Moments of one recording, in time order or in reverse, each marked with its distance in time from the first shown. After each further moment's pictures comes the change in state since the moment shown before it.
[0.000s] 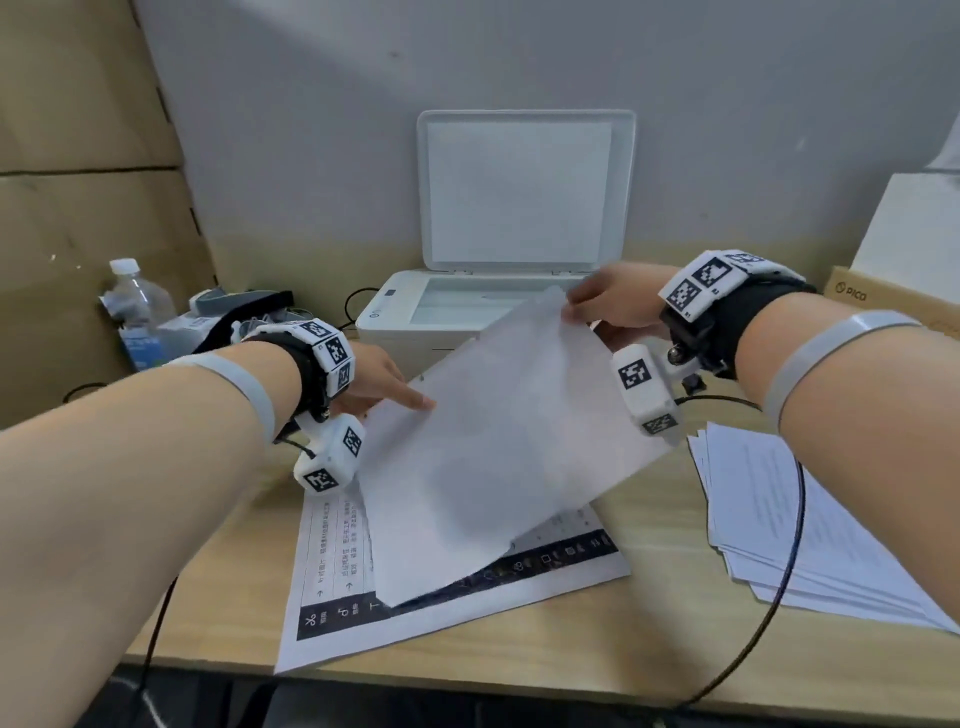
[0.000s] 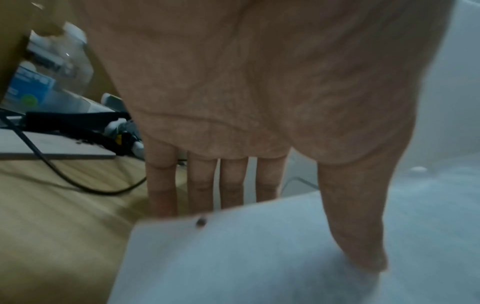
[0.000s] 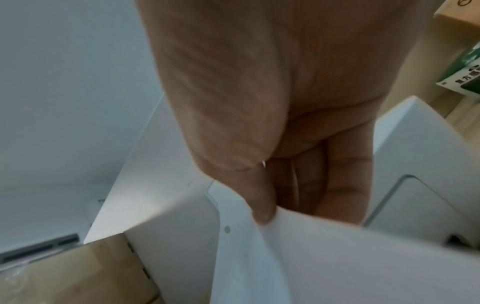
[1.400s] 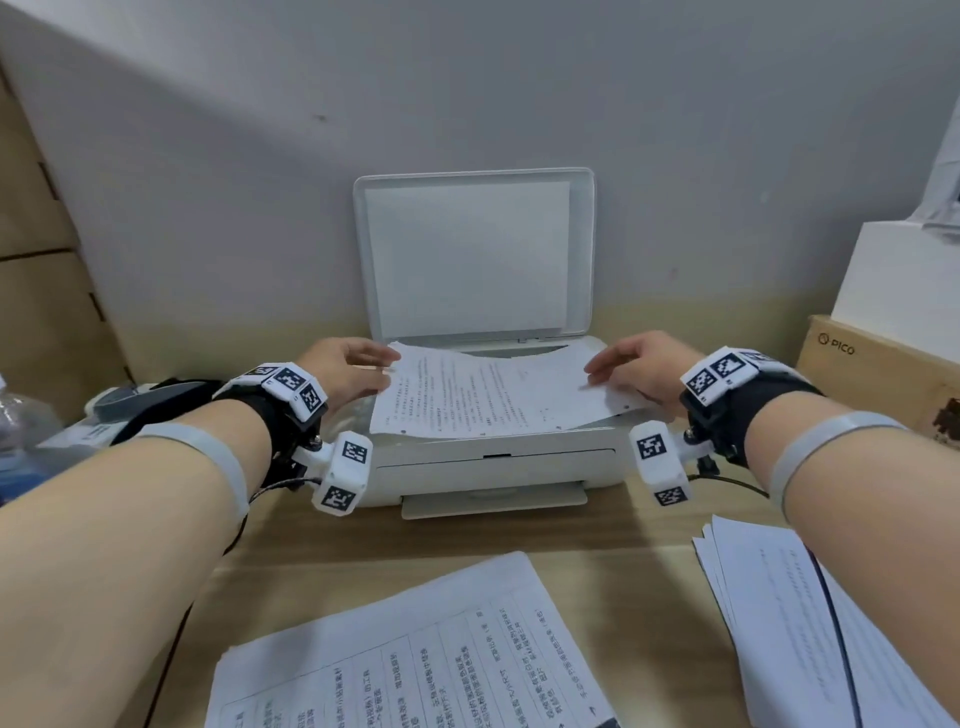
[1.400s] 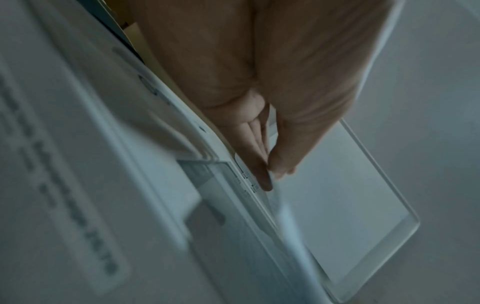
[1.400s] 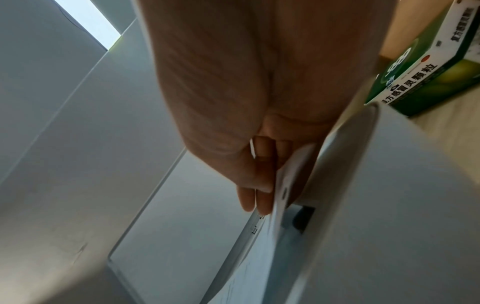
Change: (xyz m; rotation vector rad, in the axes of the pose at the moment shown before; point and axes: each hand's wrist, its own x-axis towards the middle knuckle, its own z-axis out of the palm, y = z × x) left_hand 0.110 0.040 -0.076 -0.764 0.393 0.270; right_hand 0.082 0.085 -0.038 0.294 0.242 0.125
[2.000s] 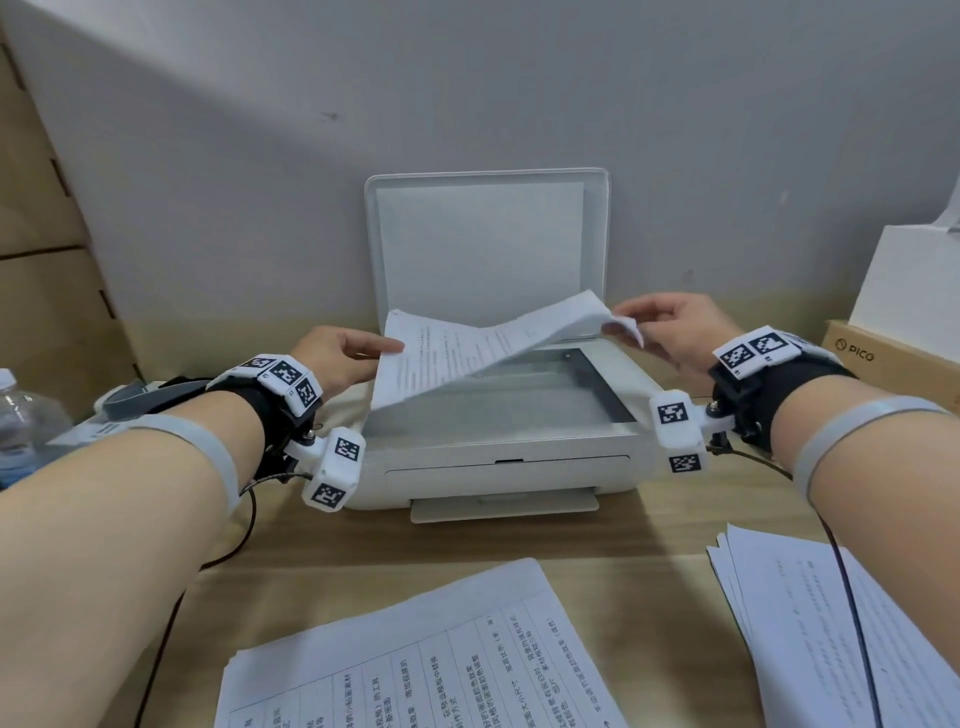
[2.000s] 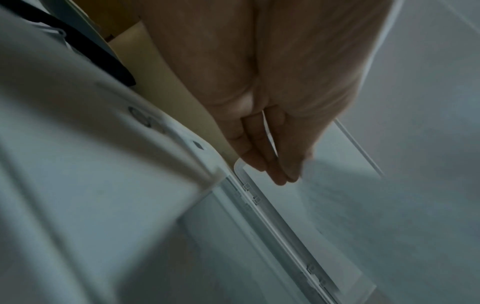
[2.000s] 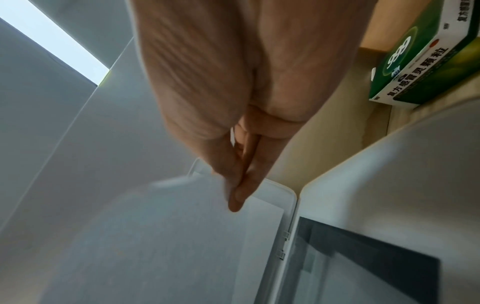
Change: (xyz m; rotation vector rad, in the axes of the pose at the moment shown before) left_hand -0.002 0.005 -0.016 0.021 0.037 0.104; right_hand 0.021 -0.009 -0.017 0.497 0.090 -0.156
